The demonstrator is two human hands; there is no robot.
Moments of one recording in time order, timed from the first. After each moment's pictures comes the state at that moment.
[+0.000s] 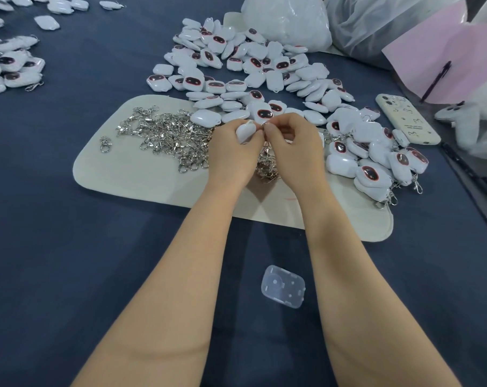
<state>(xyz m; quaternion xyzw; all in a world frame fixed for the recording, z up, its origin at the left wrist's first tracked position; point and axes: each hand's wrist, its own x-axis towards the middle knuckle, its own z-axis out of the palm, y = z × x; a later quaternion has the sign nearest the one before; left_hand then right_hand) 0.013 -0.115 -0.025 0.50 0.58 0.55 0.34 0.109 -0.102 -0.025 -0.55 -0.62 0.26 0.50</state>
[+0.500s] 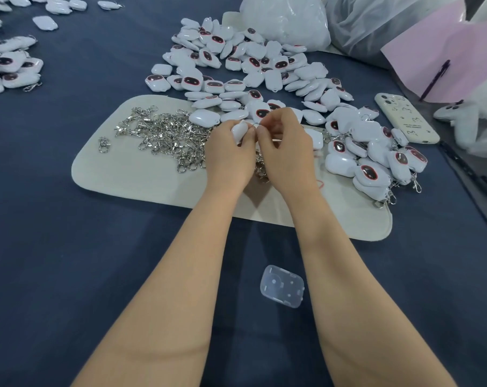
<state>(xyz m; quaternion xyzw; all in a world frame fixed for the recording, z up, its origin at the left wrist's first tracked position) 0.013 -0.114 -0.030 0.52 0.61 0.53 0.27 0.100 -0.108 -0.028 -0.54 -0.65 0.20 0.49</state>
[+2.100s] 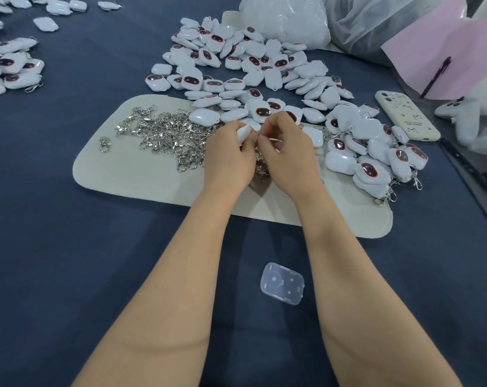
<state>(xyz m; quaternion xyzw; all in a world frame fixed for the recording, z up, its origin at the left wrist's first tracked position) 0.010 -0.120 -0.029 0.57 0.63 0.48 0.23 0.110 -0.107 -0.034 -0.51 -0.69 0.22 0.46</state>
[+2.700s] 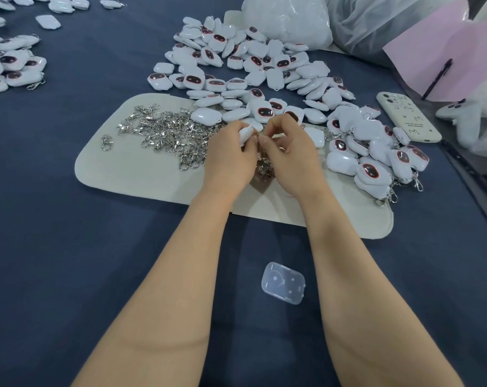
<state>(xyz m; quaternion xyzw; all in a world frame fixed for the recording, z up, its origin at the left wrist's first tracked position) 0.006 -0.118 -0.033 0.59 0.62 0.47 0.22 0.117 -0.105 -0.037 -0.49 -0.69 0.29 0.45</state>
